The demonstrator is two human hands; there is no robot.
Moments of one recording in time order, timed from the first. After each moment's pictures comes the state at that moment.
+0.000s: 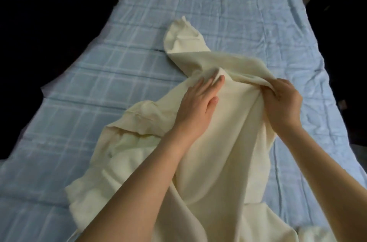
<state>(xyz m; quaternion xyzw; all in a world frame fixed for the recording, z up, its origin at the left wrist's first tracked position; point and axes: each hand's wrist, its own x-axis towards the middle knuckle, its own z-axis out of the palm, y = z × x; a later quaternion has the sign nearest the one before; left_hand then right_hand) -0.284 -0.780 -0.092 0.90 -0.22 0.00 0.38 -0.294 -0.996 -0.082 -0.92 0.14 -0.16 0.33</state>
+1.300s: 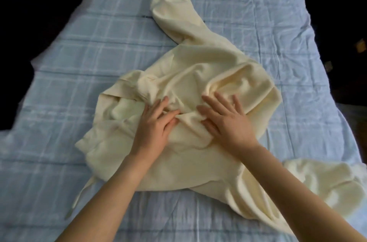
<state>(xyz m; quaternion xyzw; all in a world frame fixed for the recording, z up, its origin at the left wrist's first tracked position) -0.418 -0.688 -0.143 0.94 -0.19 0.03 0.30 -0.440 -0.910 -0.113 -0.99 -0.12 0.03 0.12</state>
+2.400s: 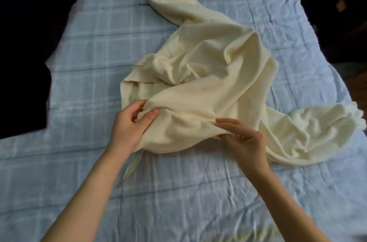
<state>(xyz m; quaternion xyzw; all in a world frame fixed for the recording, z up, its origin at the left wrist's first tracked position) -0.451 -0.564 -0.088 0.79 -0.01 -0.14 0.60 -0.578 -0.805 -0.090 -0.77 0.20 -0.10 0.59</state>
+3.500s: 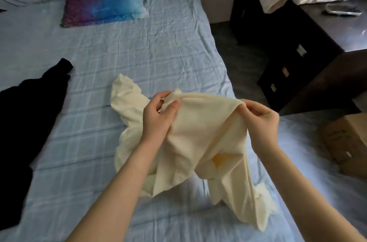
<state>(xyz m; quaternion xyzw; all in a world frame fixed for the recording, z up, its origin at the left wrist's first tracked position) -0.319 -0.933 0.113 0.77 -0.07 -0.03 0.63 -0.424 -1.143 0.113 -0.65 0.30 -0.23 0.66</state>
